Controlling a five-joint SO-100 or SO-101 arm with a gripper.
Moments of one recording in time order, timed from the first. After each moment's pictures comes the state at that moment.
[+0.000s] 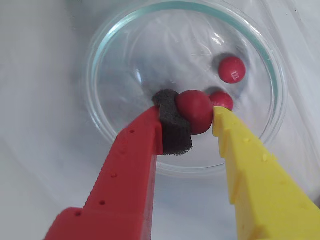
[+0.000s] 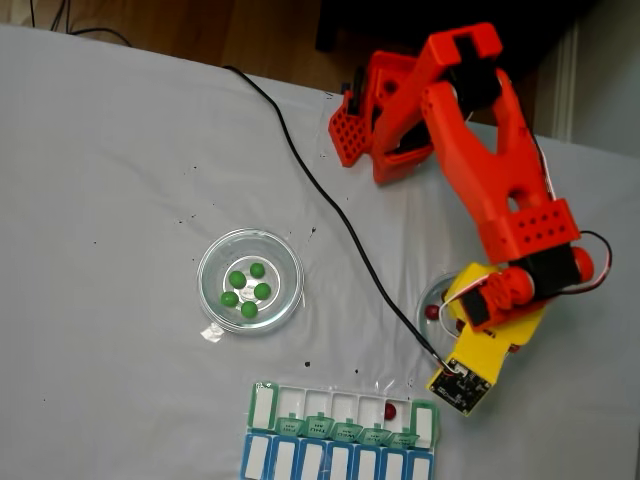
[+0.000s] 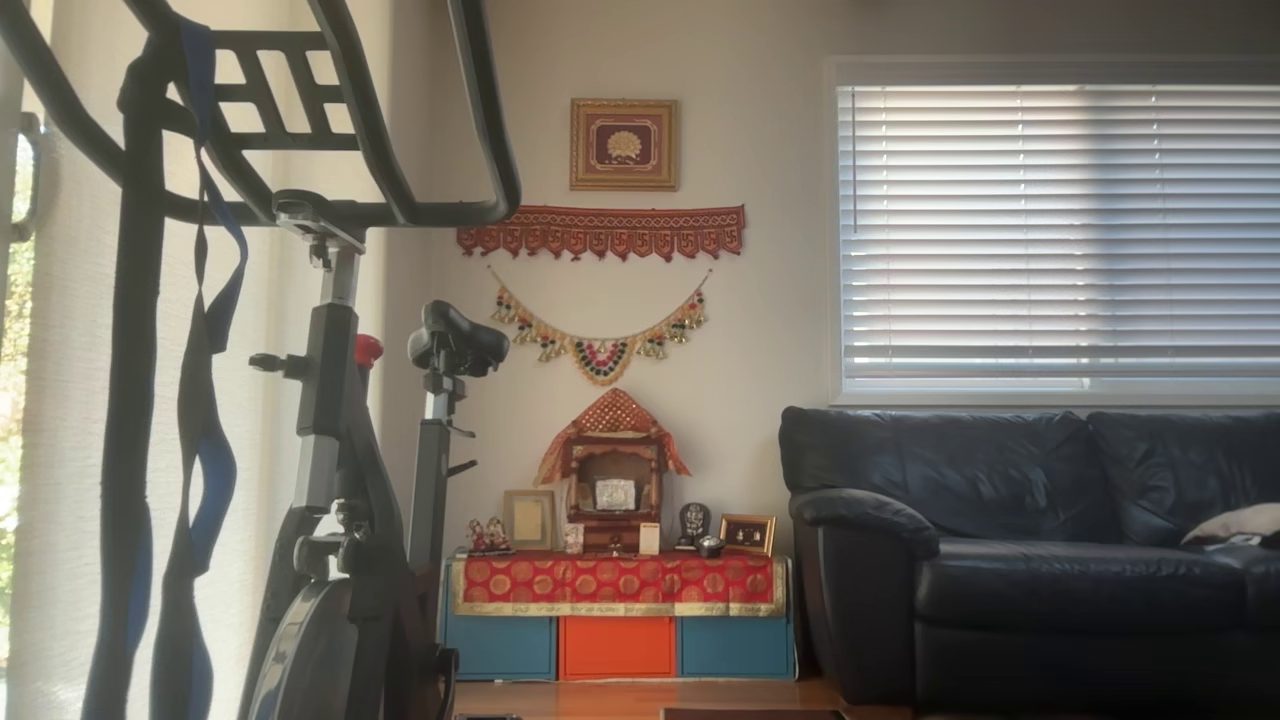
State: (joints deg) arm -29.1 112.1 94.6 78.3 -32.5
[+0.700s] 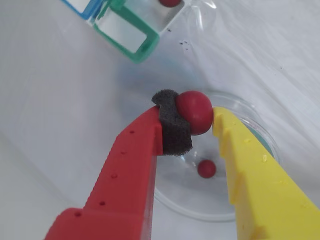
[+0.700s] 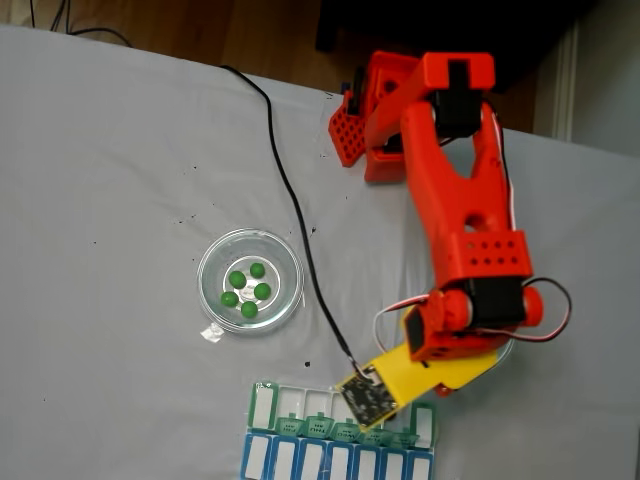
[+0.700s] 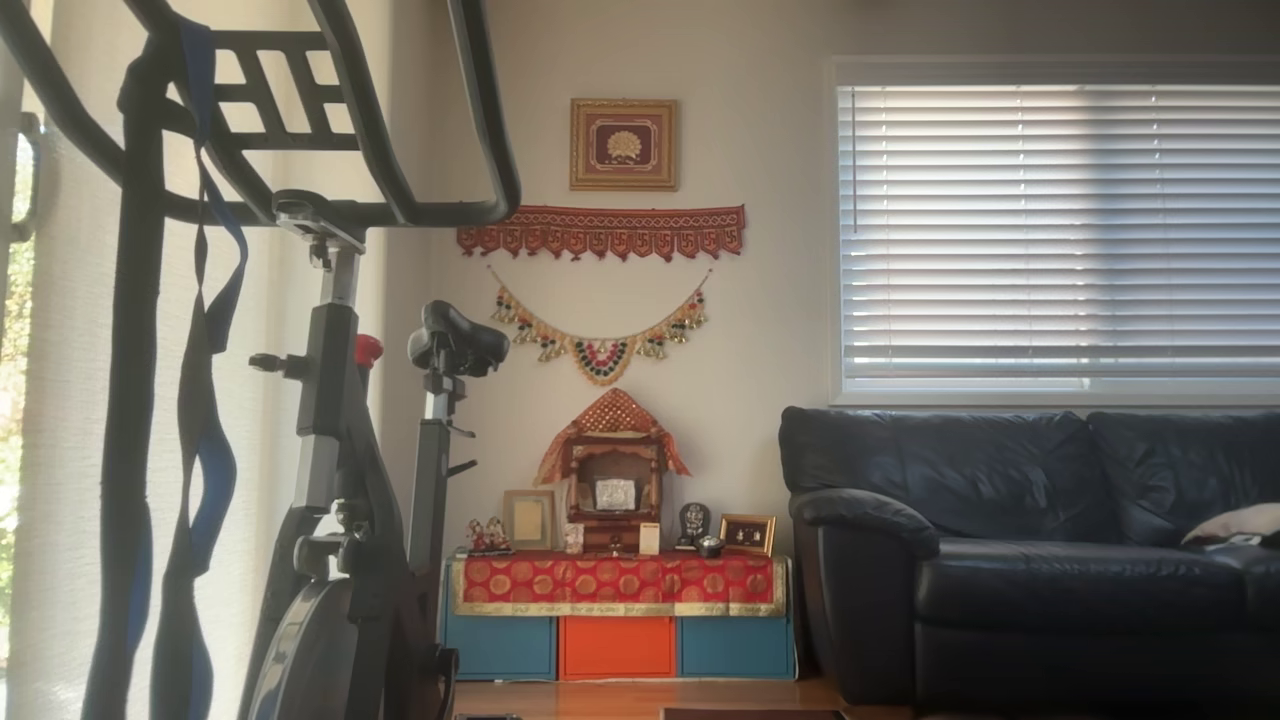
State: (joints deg) arm -13.7 104.1 79.5 81.8 -23.3
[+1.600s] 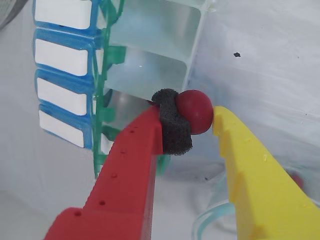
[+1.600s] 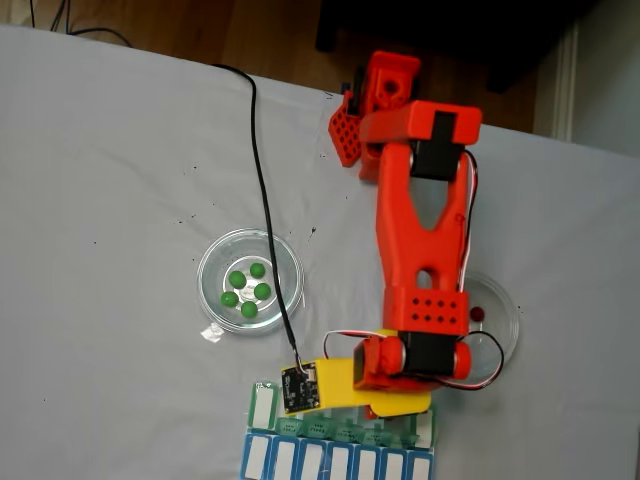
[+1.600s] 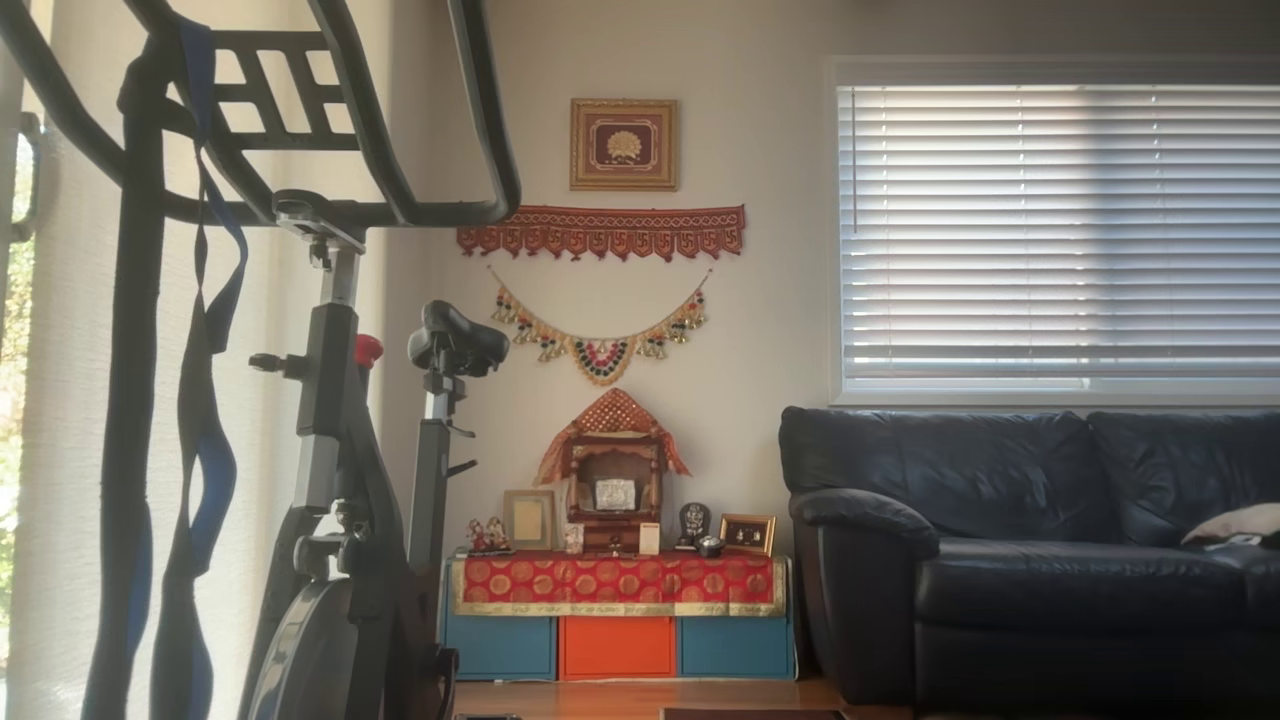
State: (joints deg) arm -6.1 89.6 73.8 75.0 -7.7
